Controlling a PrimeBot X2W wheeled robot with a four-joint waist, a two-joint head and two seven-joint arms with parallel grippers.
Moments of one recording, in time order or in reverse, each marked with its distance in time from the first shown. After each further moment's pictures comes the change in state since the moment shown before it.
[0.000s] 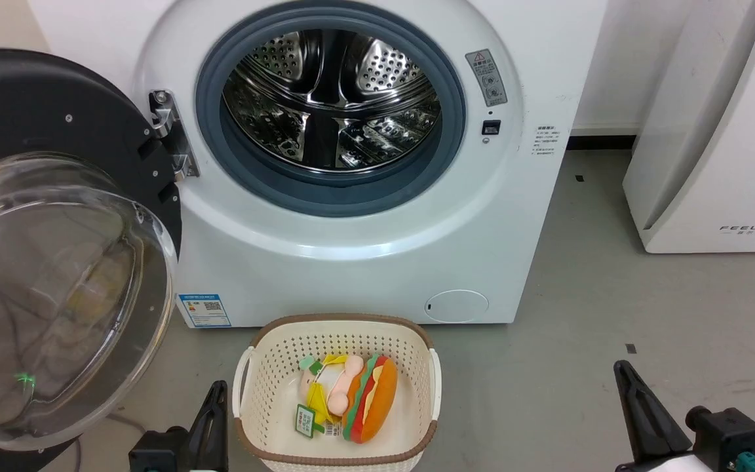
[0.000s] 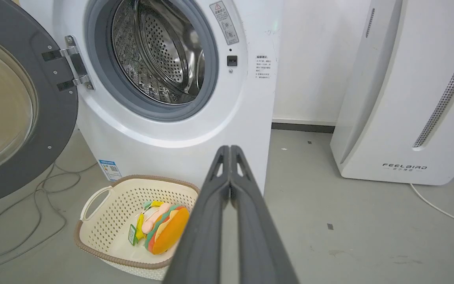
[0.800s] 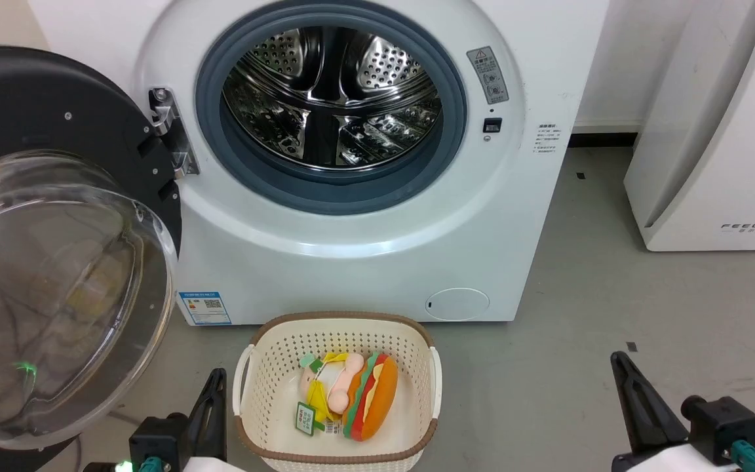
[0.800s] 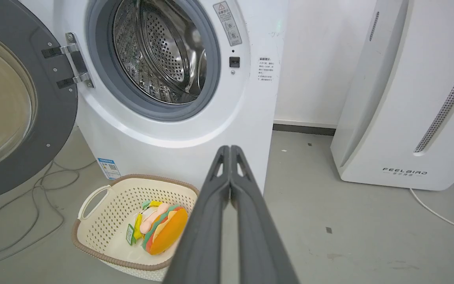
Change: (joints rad) left arm -0.017 -0.009 0.019 -0.028 0.036 -0.012 0.041; right arm -0.023 0.000 0.003 0.000 -0.016 0.000 0.022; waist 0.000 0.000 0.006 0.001
